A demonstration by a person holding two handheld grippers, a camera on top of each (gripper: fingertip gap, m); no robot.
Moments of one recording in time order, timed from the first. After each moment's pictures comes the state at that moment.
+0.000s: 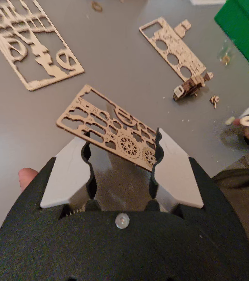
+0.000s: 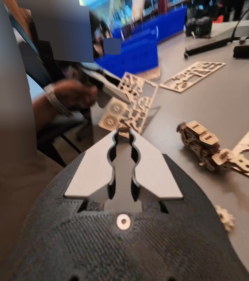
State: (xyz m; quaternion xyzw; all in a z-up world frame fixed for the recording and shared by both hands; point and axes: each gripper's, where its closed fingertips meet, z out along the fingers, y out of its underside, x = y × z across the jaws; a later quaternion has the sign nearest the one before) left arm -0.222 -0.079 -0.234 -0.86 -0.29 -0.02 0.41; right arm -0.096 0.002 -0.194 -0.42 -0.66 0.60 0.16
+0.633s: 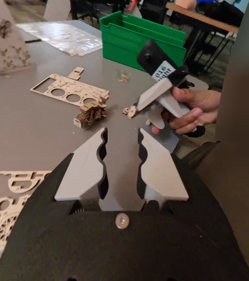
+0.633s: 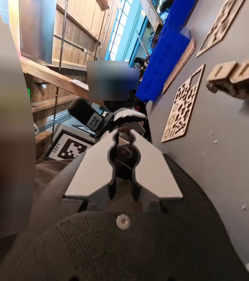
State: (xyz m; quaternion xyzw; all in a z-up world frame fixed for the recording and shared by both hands) left arm -0.095 0.002 -0.192 -0.83 -0.05 -0.07 0.56; right arm -0.092 0.008 -0.169 -0.52 -0.39 0.74 -0.19
